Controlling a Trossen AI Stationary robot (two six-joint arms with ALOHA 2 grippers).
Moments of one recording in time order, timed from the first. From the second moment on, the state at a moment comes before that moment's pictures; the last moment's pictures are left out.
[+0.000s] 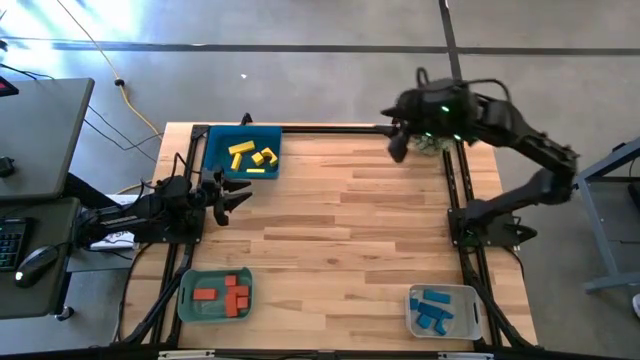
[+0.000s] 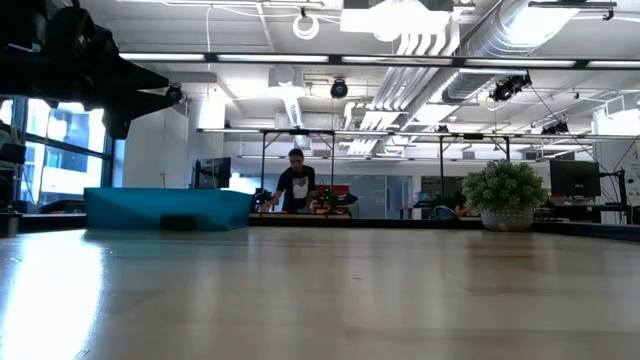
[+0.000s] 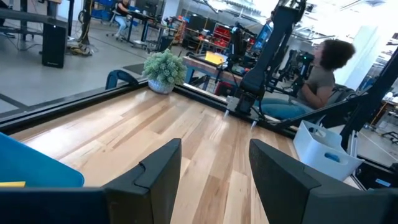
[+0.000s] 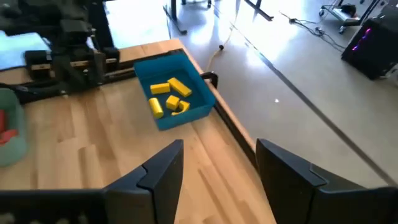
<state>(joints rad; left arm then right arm) 0.34 0.01 0.04 -0.05 -0.01 -0.31 -0.27 1.31 1.75 -0.95 0.19 0.01</state>
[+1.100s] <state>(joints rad) 0.34 0.01 0.04 -0.05 -0.01 -0.08 -0.27 0.22 0.38 -0.10 -0.25 0.31</state>
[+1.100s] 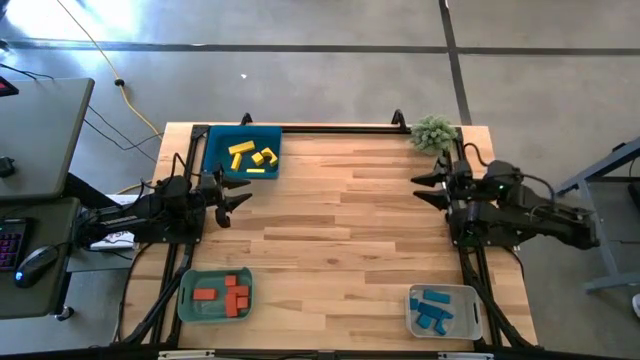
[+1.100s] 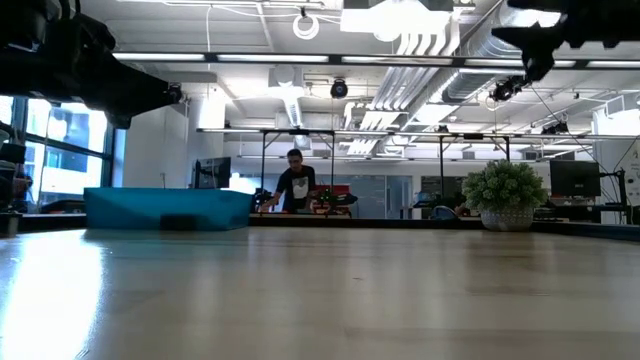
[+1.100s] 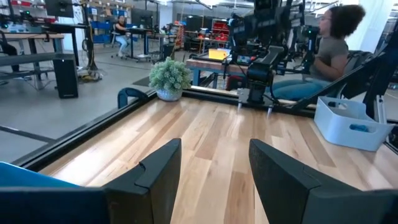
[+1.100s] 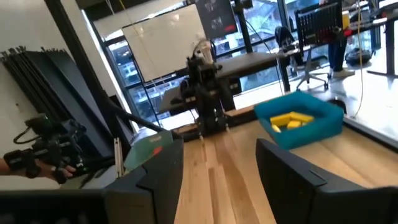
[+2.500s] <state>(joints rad) 0.09 0.01 0.03 -0.04 -0.02 -0.04 -0.10 0.16 0.01 0.19 -0.07 0.40</state>
